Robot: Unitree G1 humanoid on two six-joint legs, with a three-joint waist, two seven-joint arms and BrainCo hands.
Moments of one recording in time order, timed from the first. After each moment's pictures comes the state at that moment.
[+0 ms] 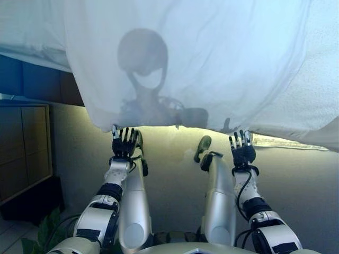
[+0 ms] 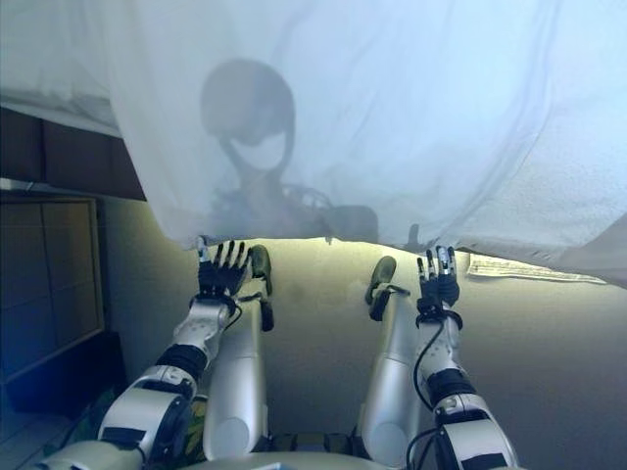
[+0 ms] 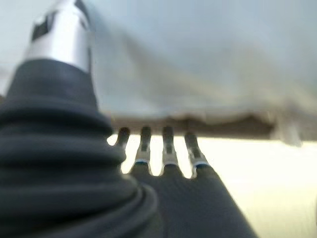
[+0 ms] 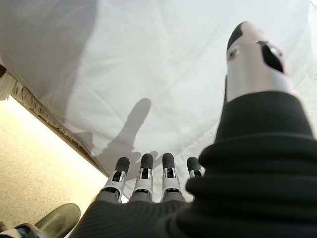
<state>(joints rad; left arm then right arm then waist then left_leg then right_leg) -0.50 0.17 -0.02 0.89 -1.73 -0.11 -0.22 -0.31 -0.21 0.05 0.77 1.29 -0.36 0.15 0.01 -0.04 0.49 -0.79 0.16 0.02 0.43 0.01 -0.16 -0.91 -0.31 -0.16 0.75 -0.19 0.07</state>
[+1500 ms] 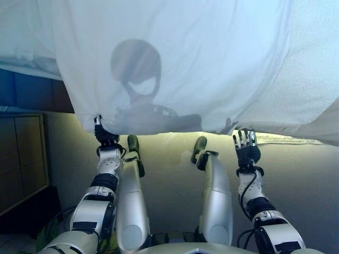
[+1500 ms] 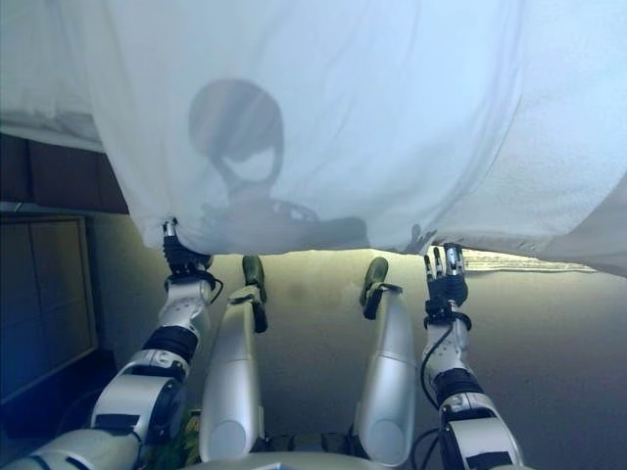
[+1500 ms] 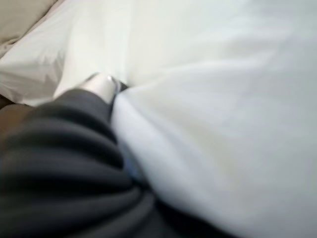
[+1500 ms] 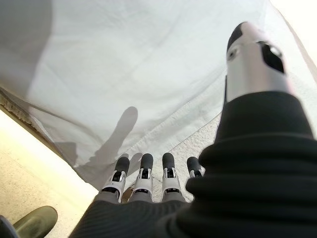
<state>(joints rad) -0.55 0.22 0.03 0.88 -1.73 -0.26 -0.22 -0.32 -0.24 0.01 0.82 1.30 -0.36 0.25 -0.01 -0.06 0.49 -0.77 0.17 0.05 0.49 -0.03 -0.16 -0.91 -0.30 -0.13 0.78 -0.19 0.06</state>
